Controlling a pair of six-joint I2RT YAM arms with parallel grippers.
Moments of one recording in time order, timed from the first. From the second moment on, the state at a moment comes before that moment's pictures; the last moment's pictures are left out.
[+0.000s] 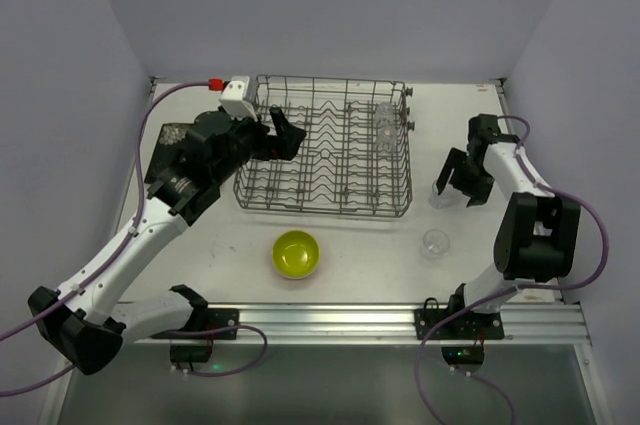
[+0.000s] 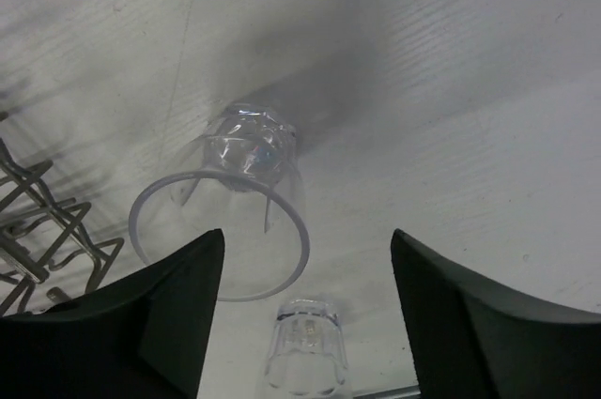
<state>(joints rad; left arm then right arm) -0.57 1.09 1.14 -0.25 -0.04 -0.42 -0.10 1.63 1.15 -0.84 0.05 0.38</state>
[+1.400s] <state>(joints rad) -0.75 2.36 1.89 0.12 0.03 -0.10 0.18 0.34 0.94 -0.53 -0.28 0.55</state>
